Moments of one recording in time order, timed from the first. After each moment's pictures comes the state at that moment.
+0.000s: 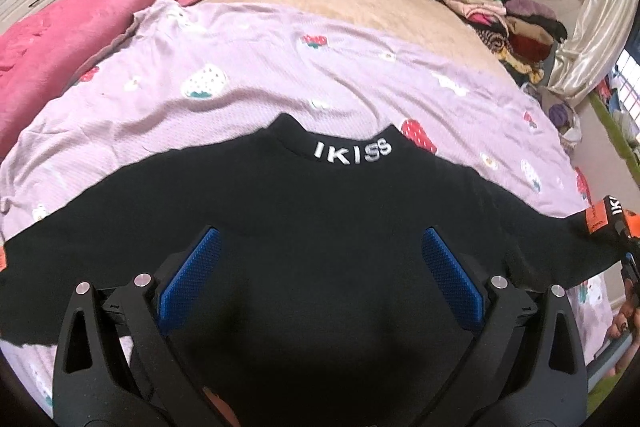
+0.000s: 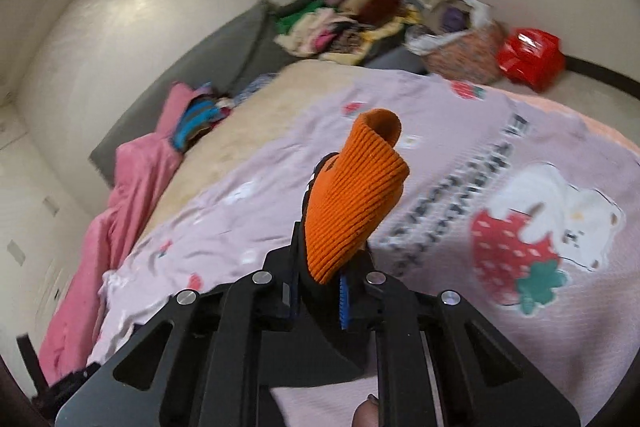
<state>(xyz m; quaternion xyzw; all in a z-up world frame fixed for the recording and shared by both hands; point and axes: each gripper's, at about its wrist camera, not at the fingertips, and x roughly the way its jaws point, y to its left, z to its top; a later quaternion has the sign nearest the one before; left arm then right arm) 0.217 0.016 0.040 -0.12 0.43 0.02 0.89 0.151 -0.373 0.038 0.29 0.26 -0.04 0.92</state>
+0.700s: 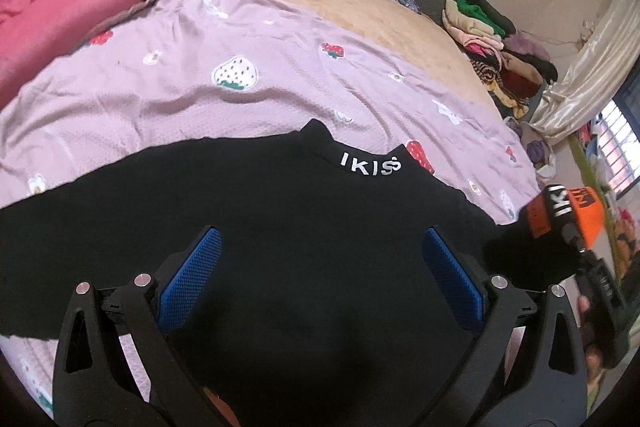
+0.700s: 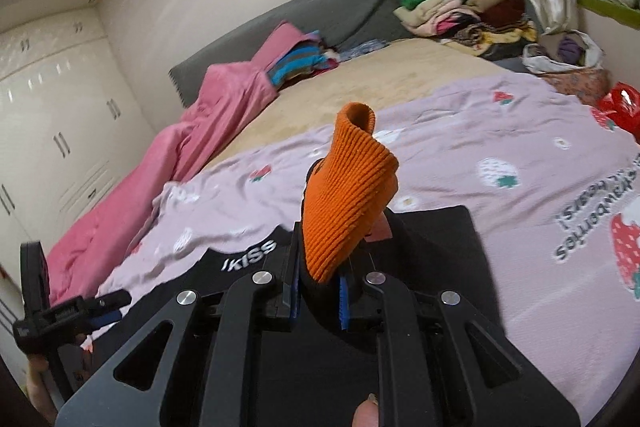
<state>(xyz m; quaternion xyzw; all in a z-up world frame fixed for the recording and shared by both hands) 0.199 0.077 0.041 -0.22 0.42 -0.01 0.88 0.176 -0.186 0.063 0.17 0.28 0.12 0.94</state>
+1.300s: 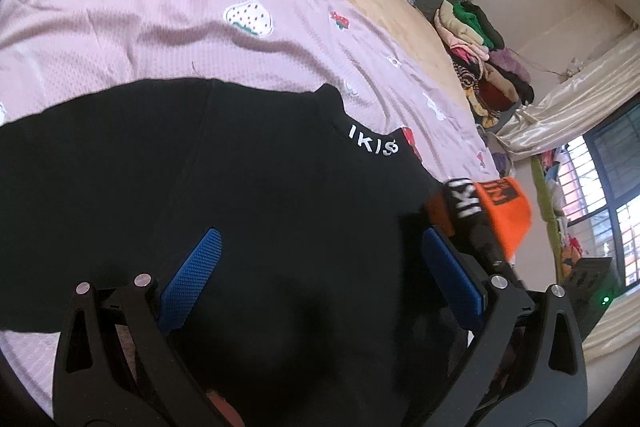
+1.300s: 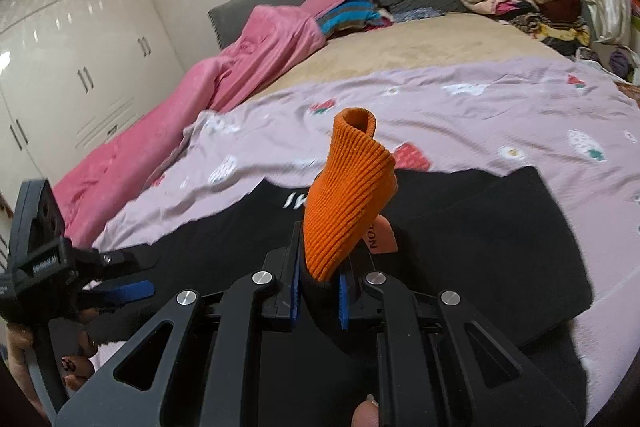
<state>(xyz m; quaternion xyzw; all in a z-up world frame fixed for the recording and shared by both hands) 0.196 0.116 -0.002 -0.33 0.45 -0.07 0.83 0.188 -0.063 0.020 0.11 0.34 0.19 0.92</state>
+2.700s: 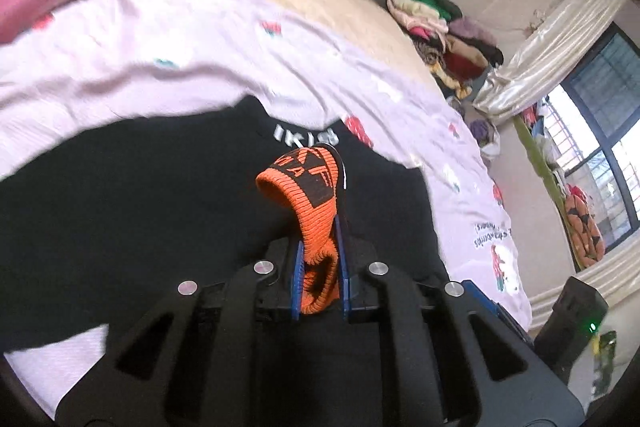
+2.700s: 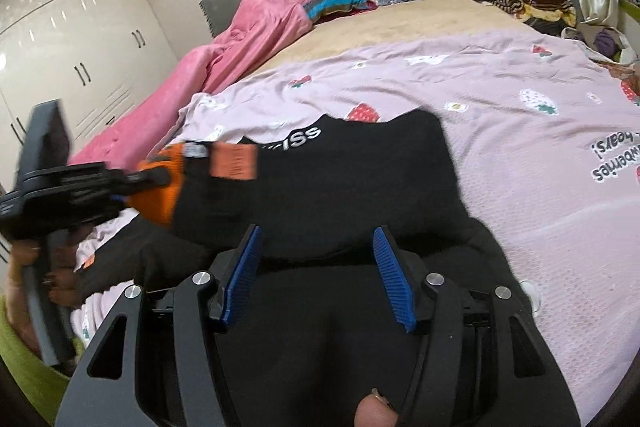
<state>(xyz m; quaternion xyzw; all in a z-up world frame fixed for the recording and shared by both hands) 0.190 0.069 0.039 -0.24 0.42 -0.12 0.87 0.123 -0.133 0.019 0.12 0.36 0.17 0.91</state>
